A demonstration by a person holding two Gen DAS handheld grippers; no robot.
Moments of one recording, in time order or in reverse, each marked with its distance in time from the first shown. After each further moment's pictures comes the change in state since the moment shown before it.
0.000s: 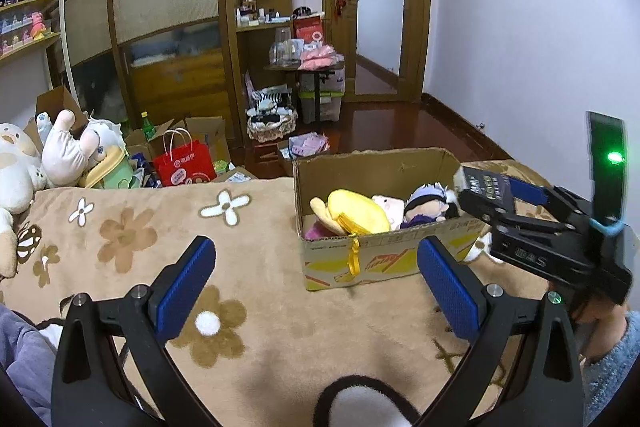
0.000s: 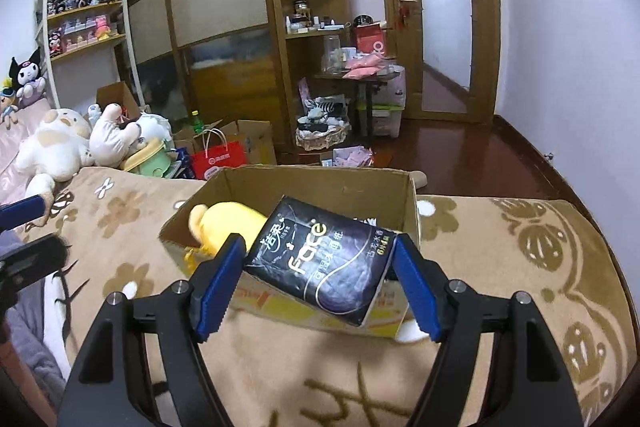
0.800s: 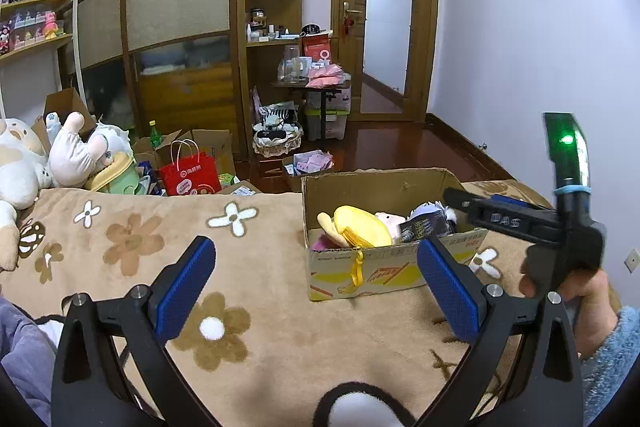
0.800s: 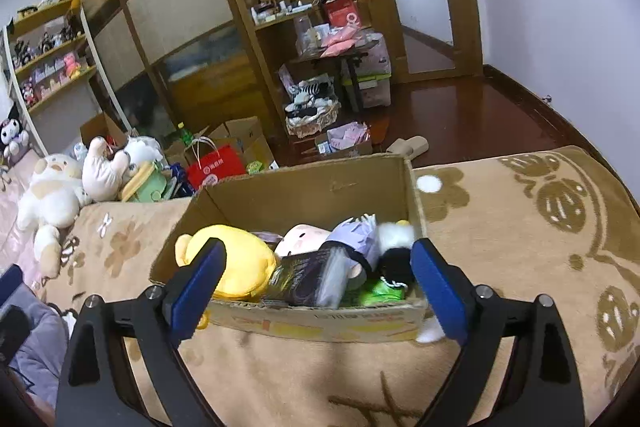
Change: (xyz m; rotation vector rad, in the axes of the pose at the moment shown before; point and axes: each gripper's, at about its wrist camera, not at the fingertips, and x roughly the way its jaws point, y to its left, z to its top) left arm -0.016 0.005 -0.002 -0.042 -0.065 0.010; right arm 0.027 -0.029 0.012 0.210 0.068 0.023
